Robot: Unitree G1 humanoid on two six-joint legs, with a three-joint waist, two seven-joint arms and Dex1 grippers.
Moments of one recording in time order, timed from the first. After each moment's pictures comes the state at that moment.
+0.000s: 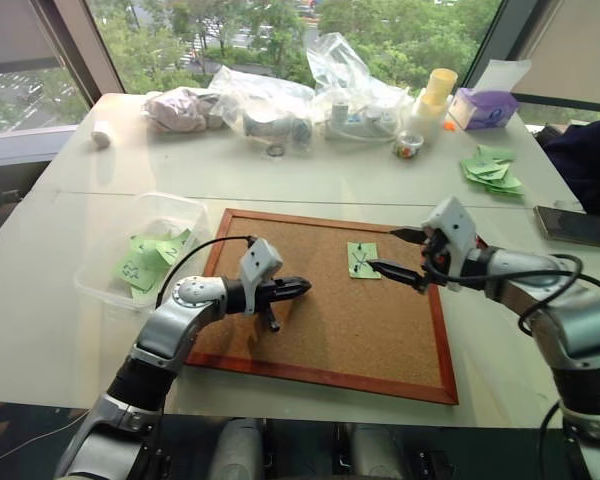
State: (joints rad) left arm -0.37 0.38 -0.24 0.00 -0.31 0.42 -0.86; right arm -0.41 -0.70 0.03 -0.21 0.39 0.67 0.72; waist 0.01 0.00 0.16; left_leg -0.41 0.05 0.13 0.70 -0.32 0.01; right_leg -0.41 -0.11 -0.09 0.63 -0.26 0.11
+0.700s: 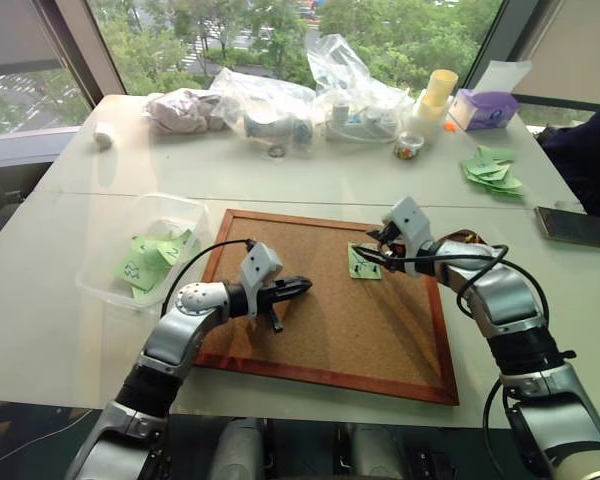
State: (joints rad) left arm -0.34 0.36 -0.23 0.02 -0.26 0.32 -0.85; right arm -0.52 -0.54 0.13 0.08 0.22 0.59 0.68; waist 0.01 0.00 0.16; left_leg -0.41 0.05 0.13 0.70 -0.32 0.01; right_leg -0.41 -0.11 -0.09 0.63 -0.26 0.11
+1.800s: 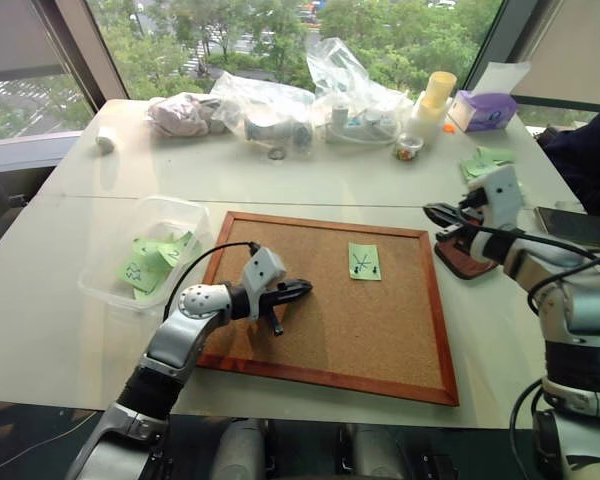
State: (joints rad) left arm -0.33 0.36 -0.25 0.04 -0.21 0.28 -0.84; right arm -0.40 -0.64 -0.26 -0.13 0.33 0.79 0.58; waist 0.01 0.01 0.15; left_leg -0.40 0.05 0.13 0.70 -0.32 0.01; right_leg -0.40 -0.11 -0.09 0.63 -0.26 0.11
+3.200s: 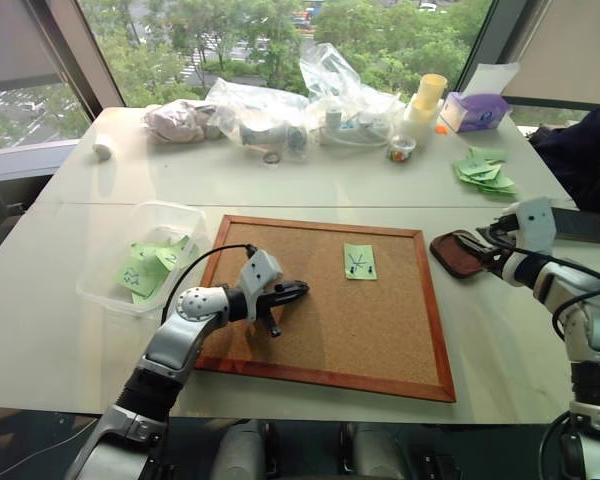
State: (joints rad) left arm -0.32 0.36 -0.26 0.07 -0.20 0.25 -0.84; right arm -0.32 -0.70 -0.29 -0.03 0.34 0.69 0.56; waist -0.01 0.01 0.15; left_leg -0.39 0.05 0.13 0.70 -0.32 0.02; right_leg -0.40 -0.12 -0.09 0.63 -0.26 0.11
